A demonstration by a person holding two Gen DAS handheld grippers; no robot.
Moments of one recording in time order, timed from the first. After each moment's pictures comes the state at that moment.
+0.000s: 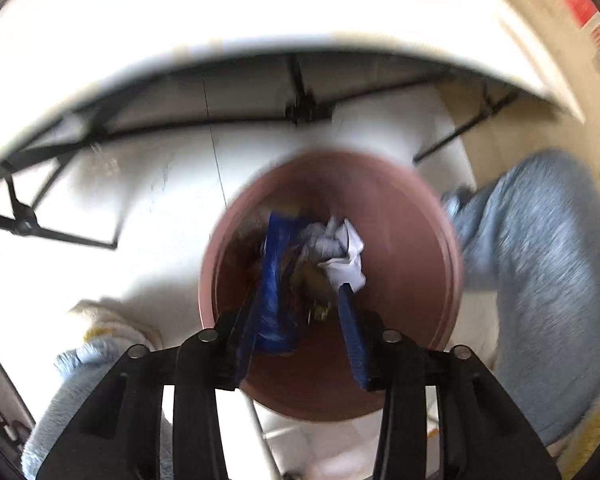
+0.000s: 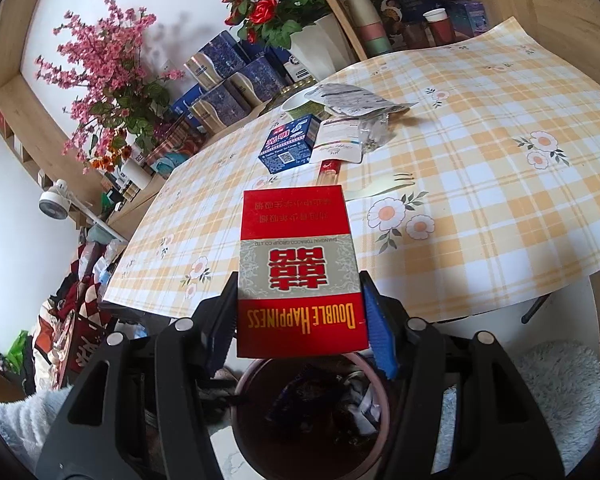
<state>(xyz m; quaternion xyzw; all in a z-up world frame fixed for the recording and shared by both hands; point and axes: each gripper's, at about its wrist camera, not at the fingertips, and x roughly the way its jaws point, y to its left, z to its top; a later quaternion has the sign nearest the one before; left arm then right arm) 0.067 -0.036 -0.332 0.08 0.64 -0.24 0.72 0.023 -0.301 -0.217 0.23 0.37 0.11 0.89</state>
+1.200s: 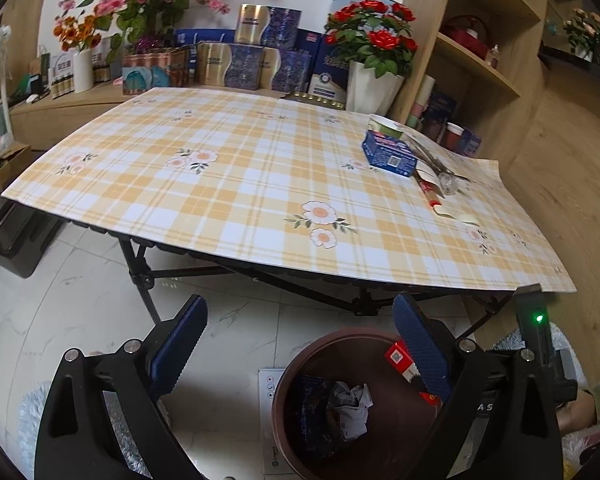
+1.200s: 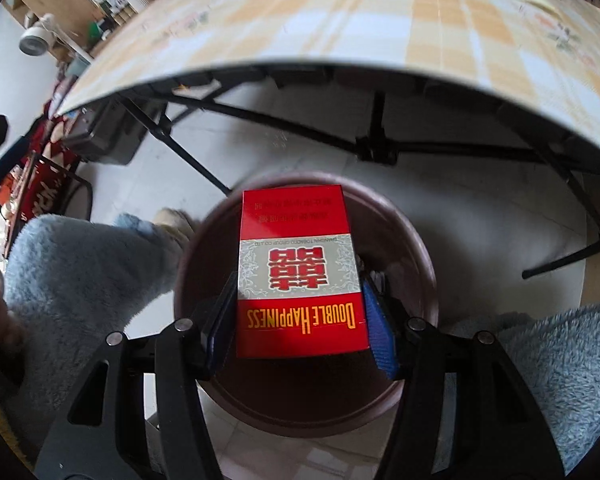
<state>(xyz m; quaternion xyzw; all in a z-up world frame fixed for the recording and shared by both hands) -0.003 0.063 -0.218 -0.07 0.37 -0.10 0.92 0.026 -0.173 -0.345 0.05 0.59 0.17 0.79</state>
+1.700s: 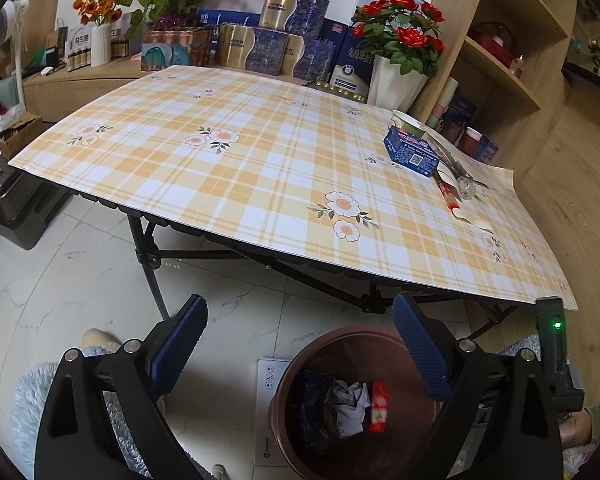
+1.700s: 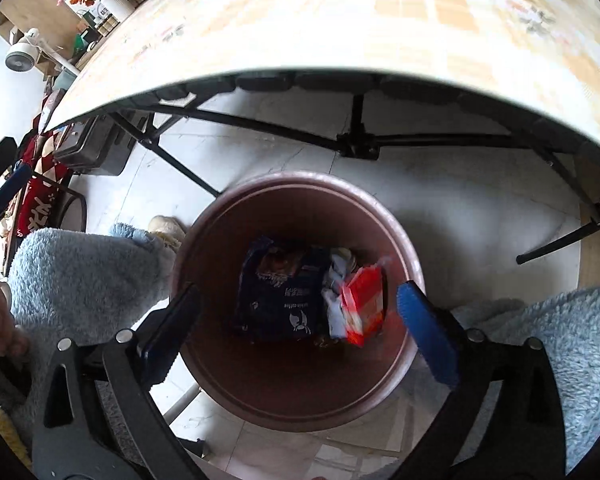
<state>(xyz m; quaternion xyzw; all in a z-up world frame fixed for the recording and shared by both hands) 0.005 0.075 -0.228 -0.10 0.39 -0.08 0.91 0.023 -0.185 -0.336 0.07 0.58 0.14 0.80</state>
